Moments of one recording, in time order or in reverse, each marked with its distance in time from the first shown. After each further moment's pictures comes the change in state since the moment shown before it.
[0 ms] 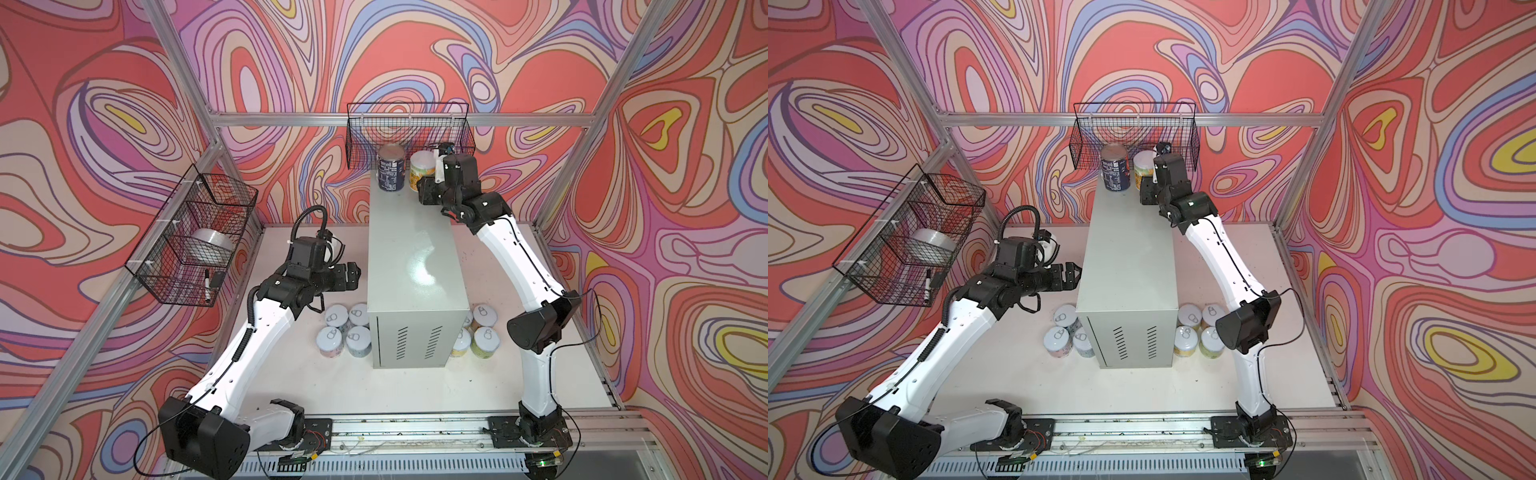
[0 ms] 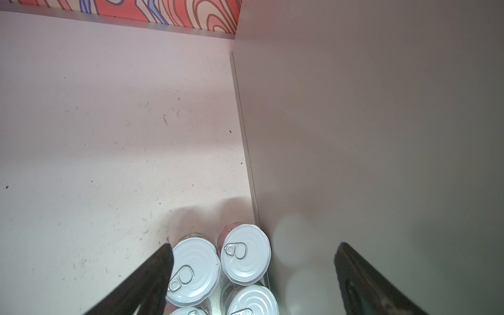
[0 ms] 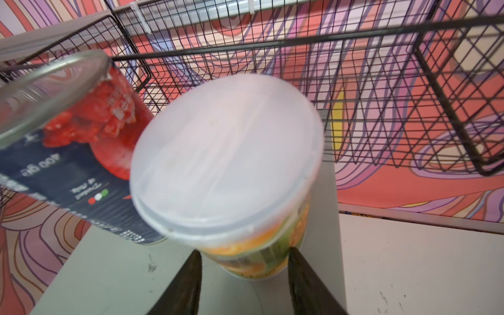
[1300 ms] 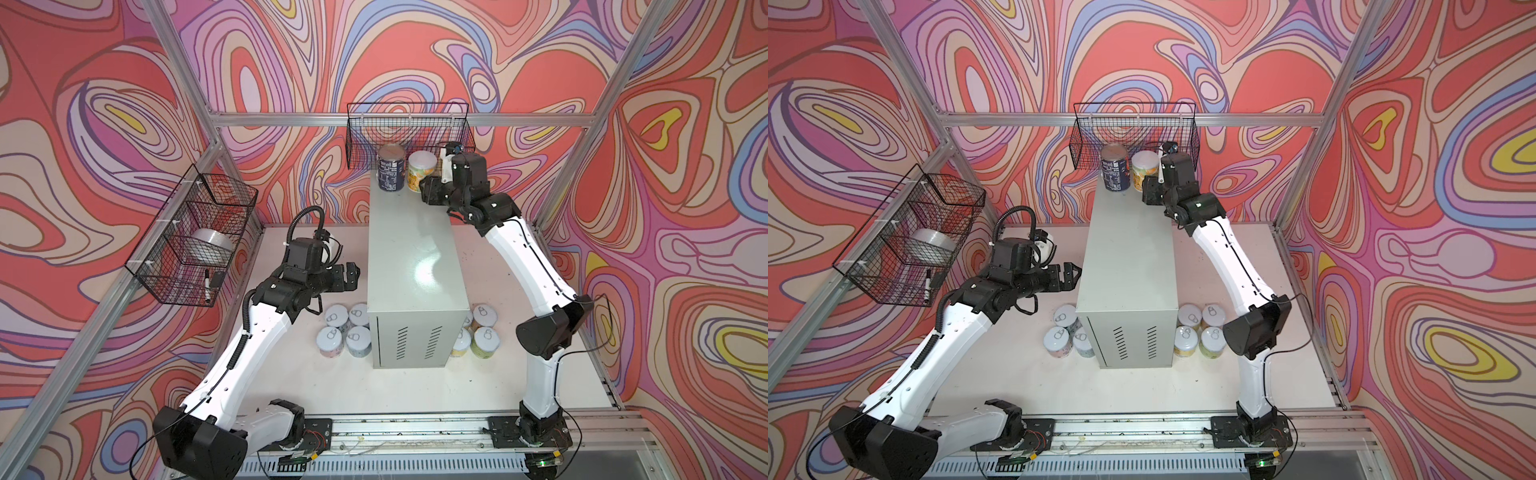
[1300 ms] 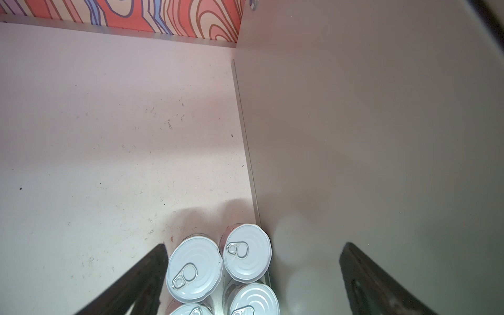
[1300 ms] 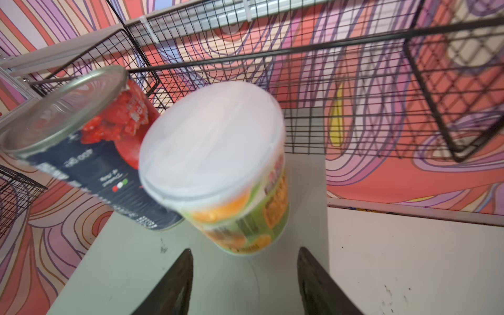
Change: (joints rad) left arm 0.000 -0.055 -0.004 -0.012 -0.016 0.005; right arm -0.013 -0.168 -0.181 0.026 -0.023 0.029
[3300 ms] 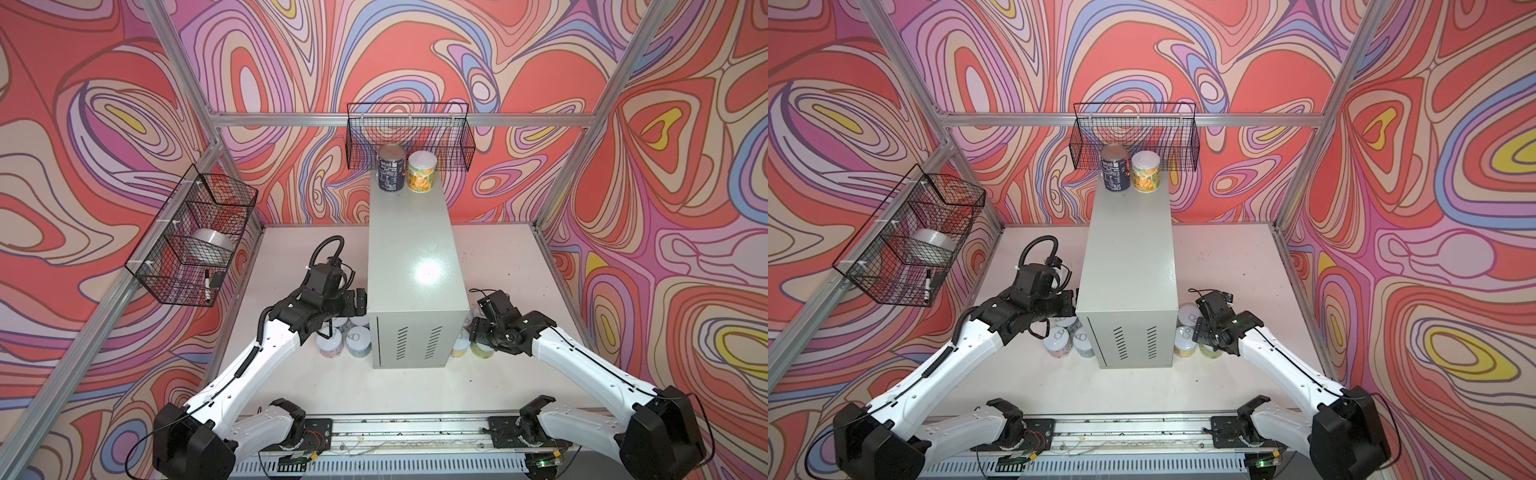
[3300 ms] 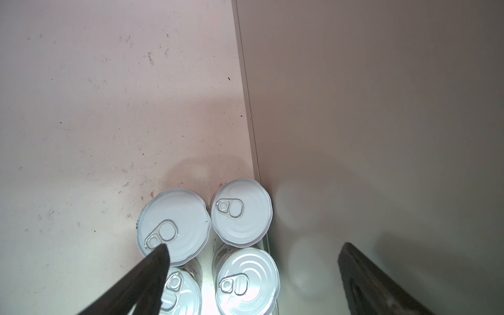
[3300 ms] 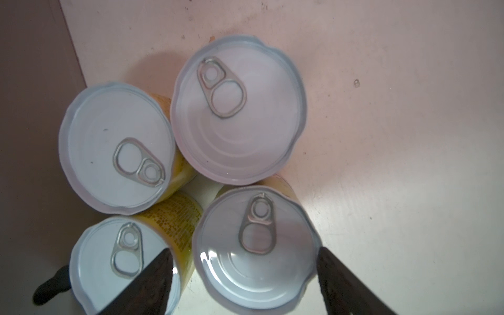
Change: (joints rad) left arm -0.144 -0.039 -0.227 0.057 -0.092 -0.119; right arm -0.002 -0.773 -1.530 -0.101 0.085 0.426
